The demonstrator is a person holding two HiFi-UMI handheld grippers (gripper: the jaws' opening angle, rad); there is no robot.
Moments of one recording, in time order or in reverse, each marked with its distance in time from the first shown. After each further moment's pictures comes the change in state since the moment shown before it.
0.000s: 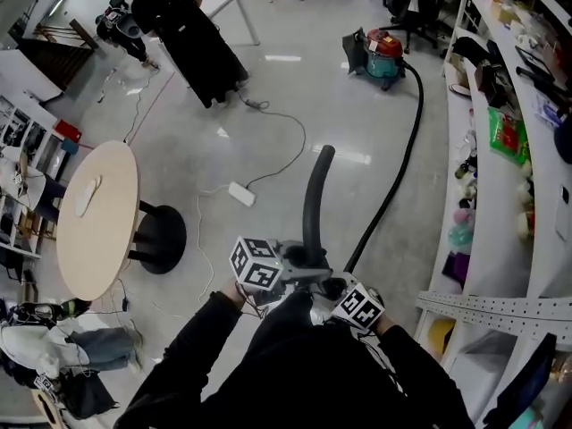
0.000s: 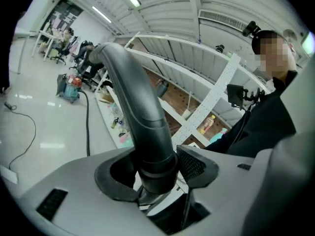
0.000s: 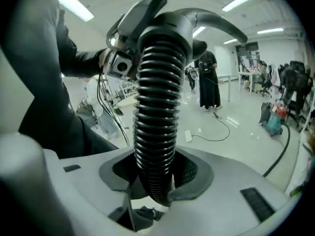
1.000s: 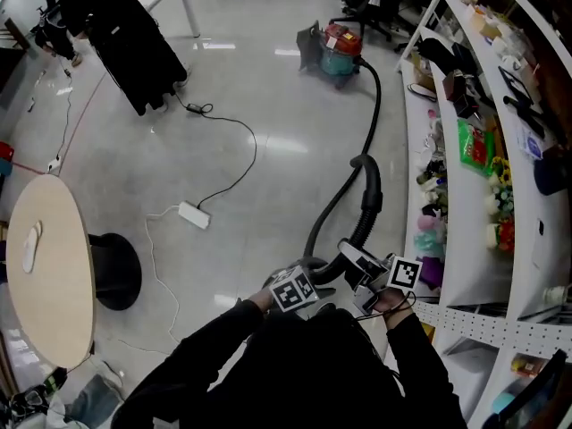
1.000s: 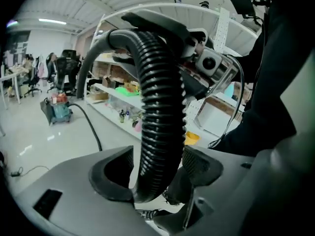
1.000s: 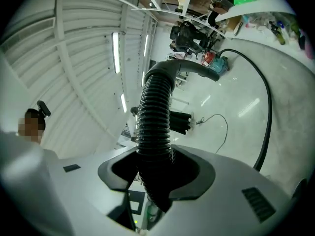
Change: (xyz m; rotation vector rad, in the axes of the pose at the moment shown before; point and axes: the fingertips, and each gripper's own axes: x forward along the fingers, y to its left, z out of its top) left arm 0.066 0.195 -0.027 0.392 0.296 0.048; right arm -0.055 -0.267 0.166 1.087 -0.756 -0.013
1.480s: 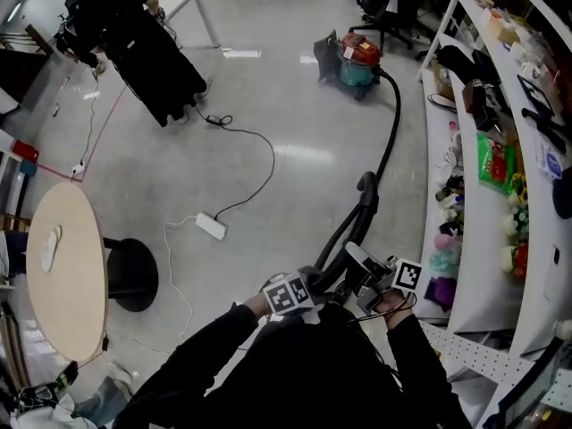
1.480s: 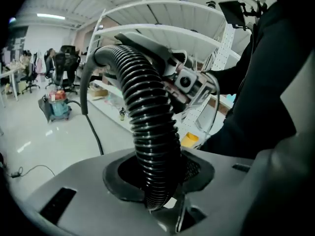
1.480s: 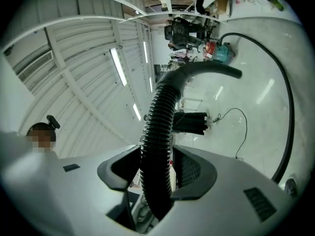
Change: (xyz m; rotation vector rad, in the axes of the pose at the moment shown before) left arm 0.001 0.033 0.042 -0.017 0.053 -0.044; right arm 0.010 -0.031 0.071 0.141 -0.053 0.206
